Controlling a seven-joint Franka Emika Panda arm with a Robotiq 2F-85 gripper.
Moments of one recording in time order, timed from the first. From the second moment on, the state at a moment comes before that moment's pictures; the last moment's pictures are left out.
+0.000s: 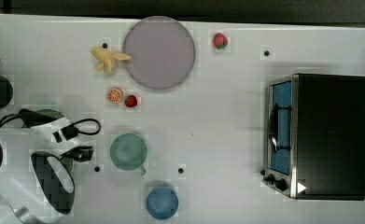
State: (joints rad) arm -0.10 0.01 0.69 -2.20 -0.01 0.64 0.12
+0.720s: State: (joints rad) arm -0.26 -0.24 0.25 -2.12 -0.01 0.32 0.12
